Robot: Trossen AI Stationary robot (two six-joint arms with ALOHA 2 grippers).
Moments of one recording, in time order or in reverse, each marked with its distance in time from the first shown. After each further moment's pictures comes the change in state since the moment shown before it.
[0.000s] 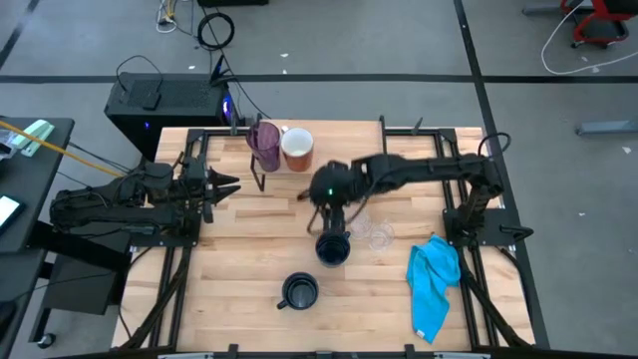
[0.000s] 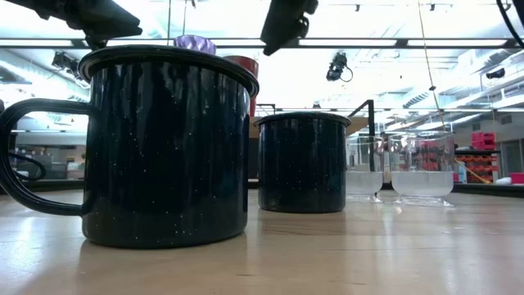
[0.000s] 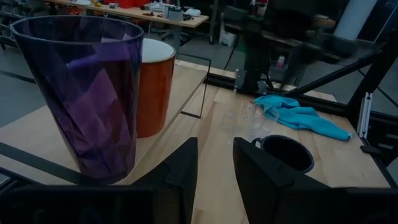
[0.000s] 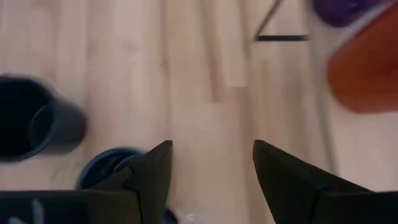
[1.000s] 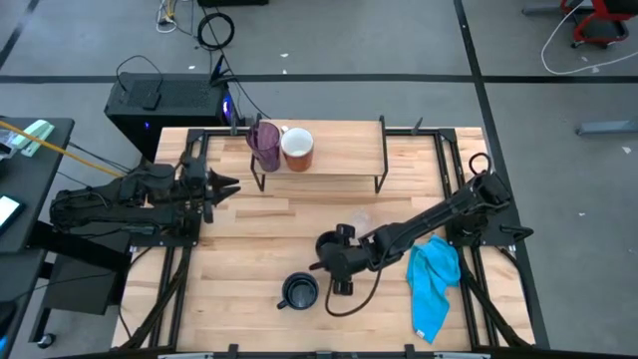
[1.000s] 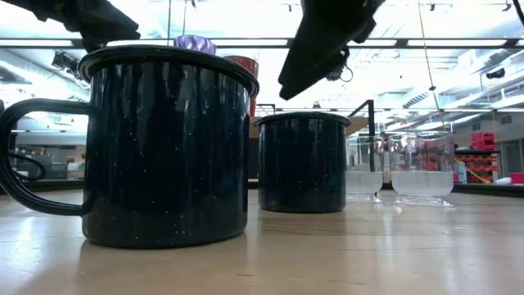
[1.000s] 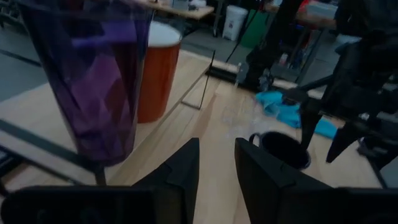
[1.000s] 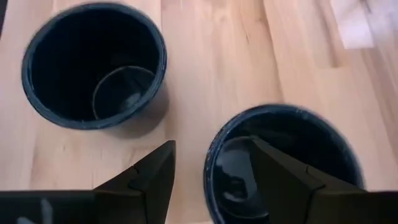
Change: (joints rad) left arm 0.000 0.000 0.000 -0.041 0.000 -0.081; right arm 0.341 0.007 -0.479 0.490 0.164 0.311
